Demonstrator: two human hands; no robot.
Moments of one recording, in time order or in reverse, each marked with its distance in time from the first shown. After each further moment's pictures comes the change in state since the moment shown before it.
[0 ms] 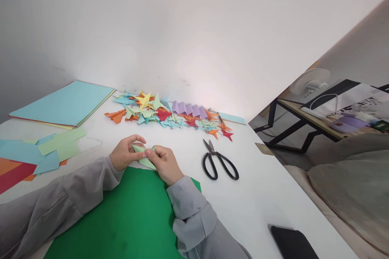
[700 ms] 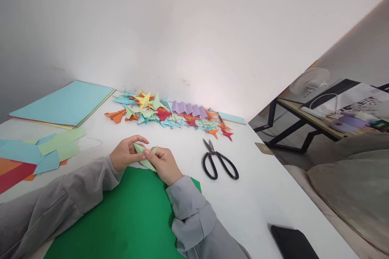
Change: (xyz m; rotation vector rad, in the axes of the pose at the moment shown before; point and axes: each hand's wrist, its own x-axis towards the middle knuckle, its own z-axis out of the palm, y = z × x) left_hand -0.002 0.001 0.001 -0.040 -0.077 0.015; right_hand -0.001 -0.001 0.001 -0.013 -0.053 0.036
